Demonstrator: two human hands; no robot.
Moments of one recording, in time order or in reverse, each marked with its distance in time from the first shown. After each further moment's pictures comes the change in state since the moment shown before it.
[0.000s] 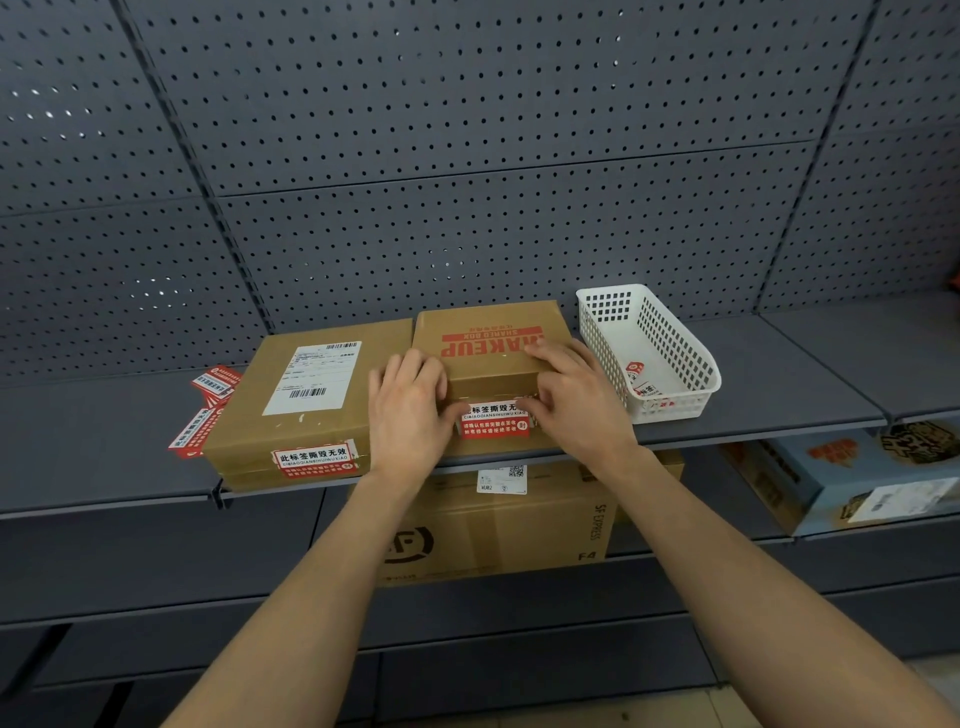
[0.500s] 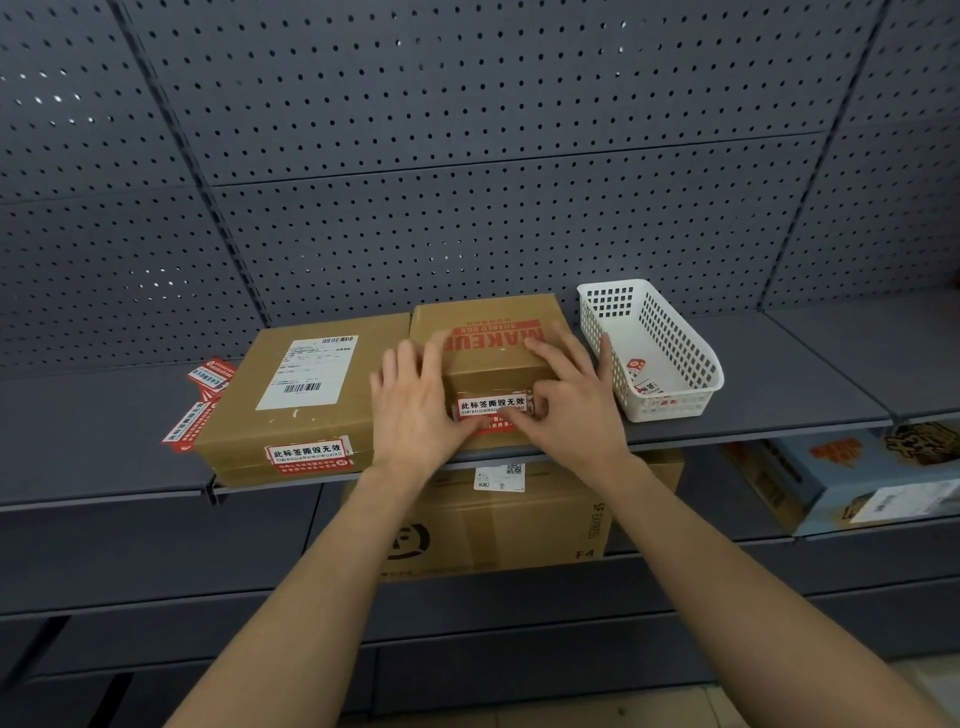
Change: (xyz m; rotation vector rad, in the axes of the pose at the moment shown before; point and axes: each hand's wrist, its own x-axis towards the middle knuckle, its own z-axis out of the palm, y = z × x) left_hand 0.000 0.014 0.000 0.083 -0.042 -0.022; right_hand -0.009 0.000 0.013 -0.091 0.058 0.001
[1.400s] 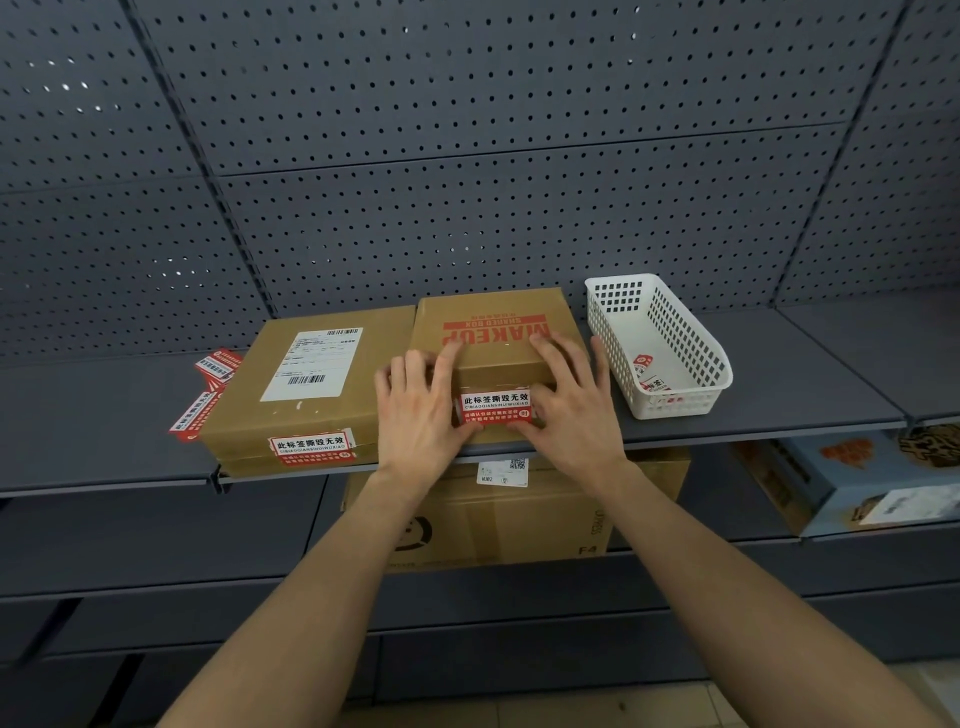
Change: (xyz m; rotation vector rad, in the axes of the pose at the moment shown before) left_hand -0.011 -0.004 0.018 0.180 0.029 0.037; right_hand -0.010 0.008 0.021 -0.158 0.019 -0.087
